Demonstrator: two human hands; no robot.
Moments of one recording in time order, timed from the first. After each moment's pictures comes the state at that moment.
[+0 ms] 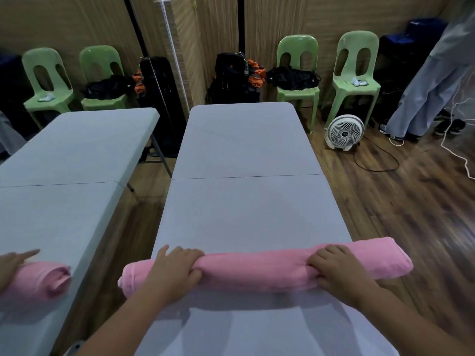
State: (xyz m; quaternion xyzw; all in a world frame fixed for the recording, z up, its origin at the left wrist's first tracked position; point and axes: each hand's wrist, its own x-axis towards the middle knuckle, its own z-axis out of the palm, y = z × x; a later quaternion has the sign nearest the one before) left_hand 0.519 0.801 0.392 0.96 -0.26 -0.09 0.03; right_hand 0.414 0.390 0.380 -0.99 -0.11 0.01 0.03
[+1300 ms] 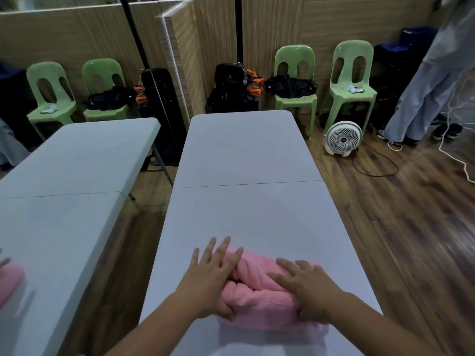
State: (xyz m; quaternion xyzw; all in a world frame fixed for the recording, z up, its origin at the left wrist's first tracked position) left_hand 0.497 0.733 0.421 0.92 -0.34 -0.19 -0.02; right_hand 0.422 0.470 0.410 -0.96 -0.13 0.23 0.00
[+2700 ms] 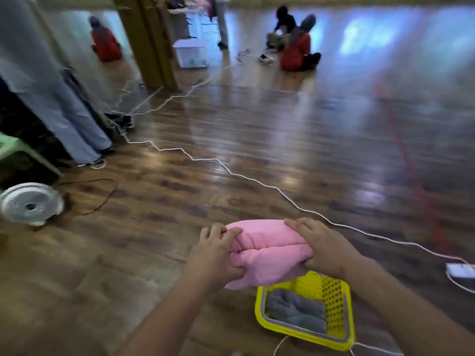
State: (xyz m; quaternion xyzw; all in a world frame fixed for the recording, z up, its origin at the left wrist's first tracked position) left_hand 0.121 -0.030 0.437 0.63 -0.76 -0.12 0.10; right_hand -0.171 -0.074 0.434 -0.83 0.54 -0.02 0.17
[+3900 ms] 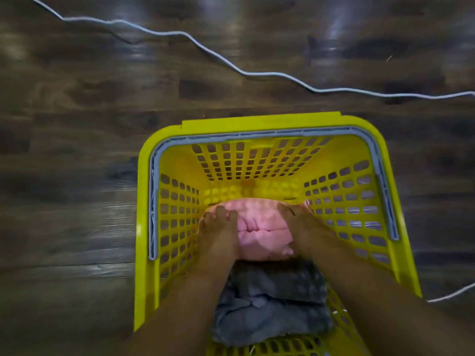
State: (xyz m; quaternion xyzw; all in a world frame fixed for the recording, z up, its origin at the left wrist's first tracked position) left_hand -0.145 -0.256 -0.302 0.57 -0.78 -0.16 -0.19; right_hand -0.356 -0.227 -0.300 -0.63 0.67 0.22 0.32
